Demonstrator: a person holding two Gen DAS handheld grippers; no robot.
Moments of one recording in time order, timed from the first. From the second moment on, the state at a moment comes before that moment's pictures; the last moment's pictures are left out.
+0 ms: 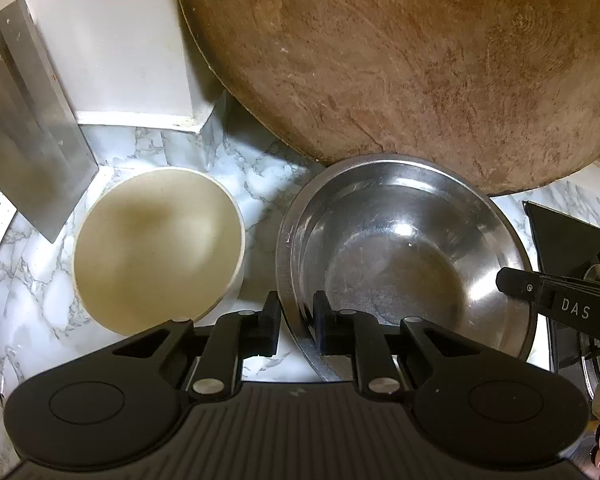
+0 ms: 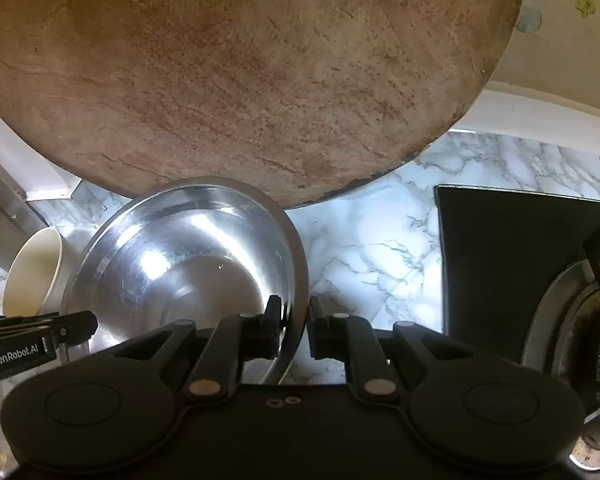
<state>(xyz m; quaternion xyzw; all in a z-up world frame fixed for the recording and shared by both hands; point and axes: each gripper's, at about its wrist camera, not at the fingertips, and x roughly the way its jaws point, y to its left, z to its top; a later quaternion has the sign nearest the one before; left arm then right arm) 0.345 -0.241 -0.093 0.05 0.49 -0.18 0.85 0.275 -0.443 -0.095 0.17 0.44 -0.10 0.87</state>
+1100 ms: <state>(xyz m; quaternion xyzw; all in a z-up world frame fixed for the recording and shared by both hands) 0.287 -0.137 0.019 0.02 0.44 -0.19 0.88 0.216 -0.363 0.009 0.14 0.35 -0.06 0.92</state>
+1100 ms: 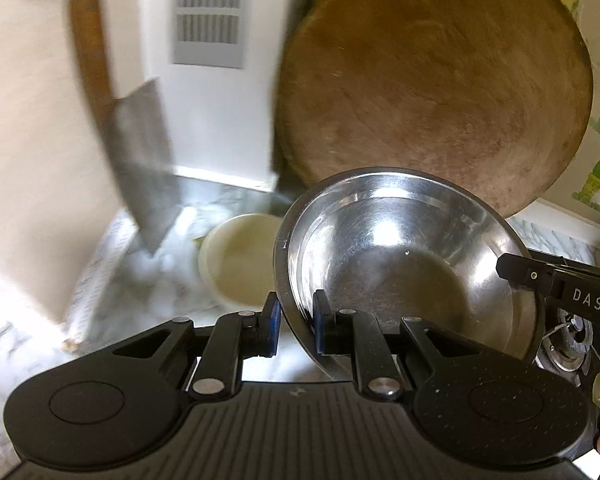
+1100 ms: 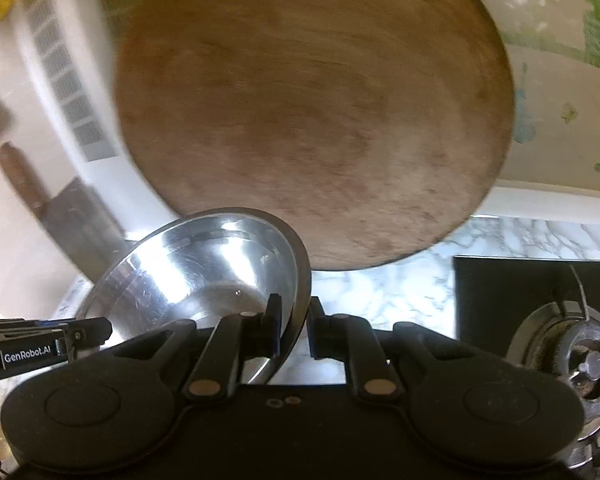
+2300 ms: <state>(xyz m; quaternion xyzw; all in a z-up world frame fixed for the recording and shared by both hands) 0.178 0.101 -0.040 -0.09 0.43 0.05 0.90 0.226 -0.121 -0.038 0.05 0.40 0.18 0.90</state>
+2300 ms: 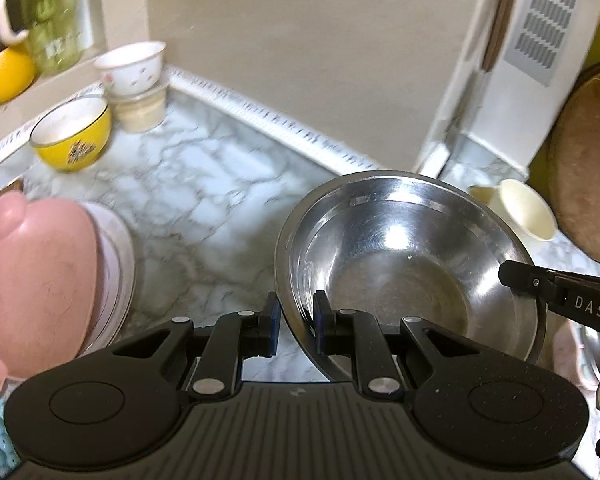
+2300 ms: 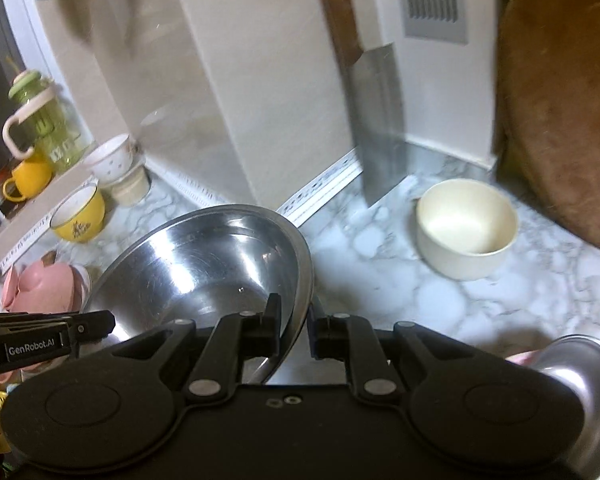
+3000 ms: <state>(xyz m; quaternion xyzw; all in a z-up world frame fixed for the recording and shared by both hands) 0.147 0.146 -0.076 -0.11 0.46 0.11 0.88 0.225 -0.068 -0.088 0.01 0.44 0.23 0.87</state>
